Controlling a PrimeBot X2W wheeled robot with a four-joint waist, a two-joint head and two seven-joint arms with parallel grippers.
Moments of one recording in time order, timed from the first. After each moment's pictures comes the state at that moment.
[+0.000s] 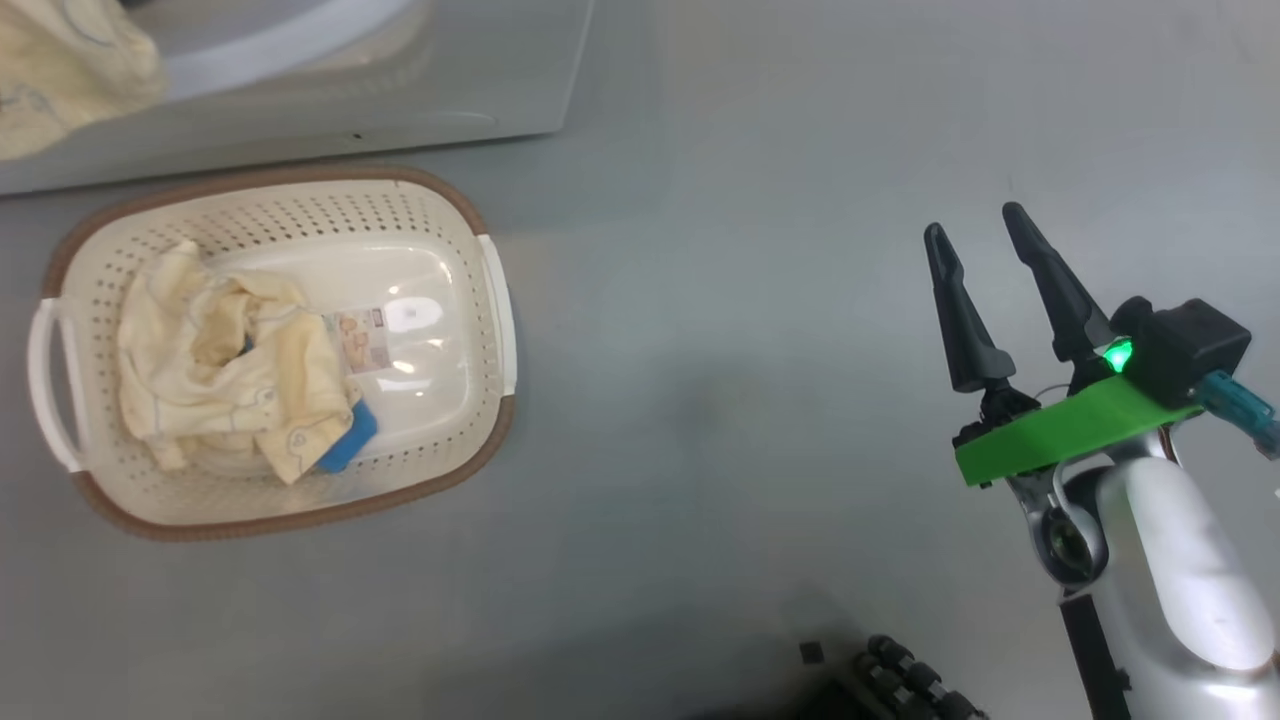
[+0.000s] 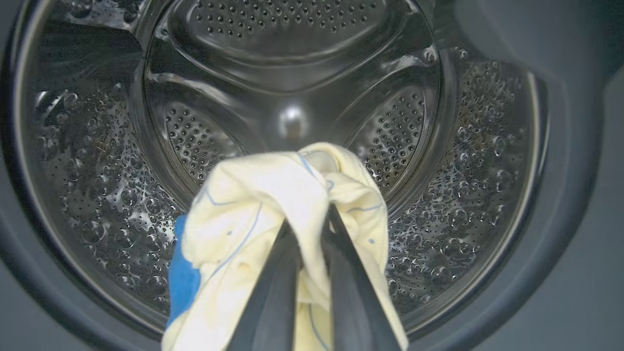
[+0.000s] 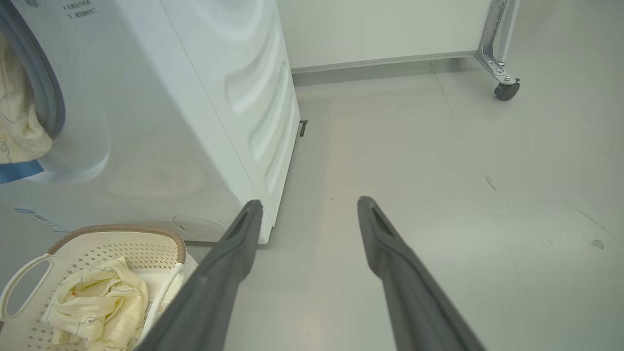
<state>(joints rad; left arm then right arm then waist) -1.08 0.43 -0.16 0.50 -0.45 -0.13 -0.20 -0.32 -0.04 0.06 0.21 0.20 0.13 -0.25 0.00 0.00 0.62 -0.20</state>
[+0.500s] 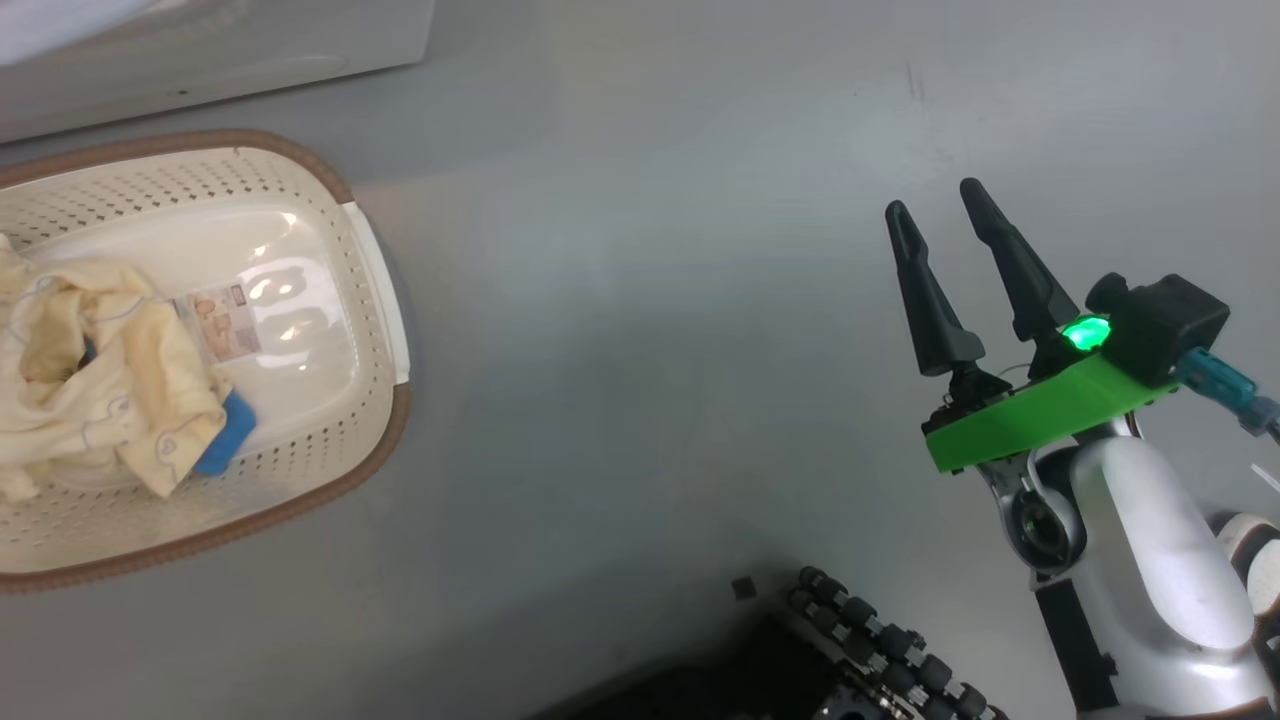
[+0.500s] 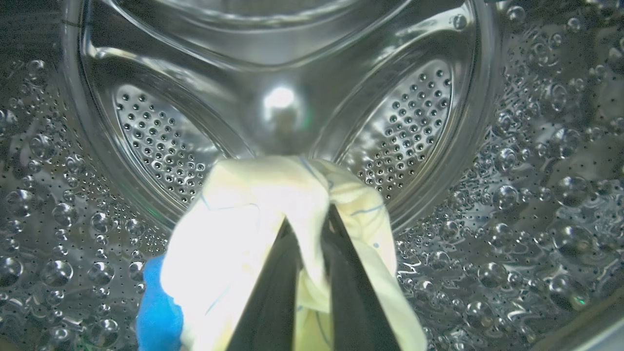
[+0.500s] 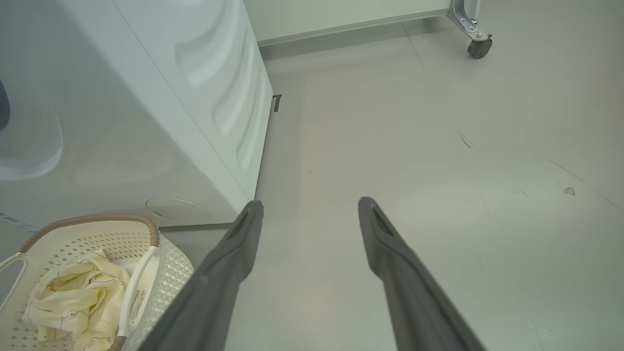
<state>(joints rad) -1.47 0.62 -0.32 0.68 -0.54 -0.13 -0.10 -0.38 -0.04 0.14 0.21 0.32 0.13 -0.25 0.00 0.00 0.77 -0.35</state>
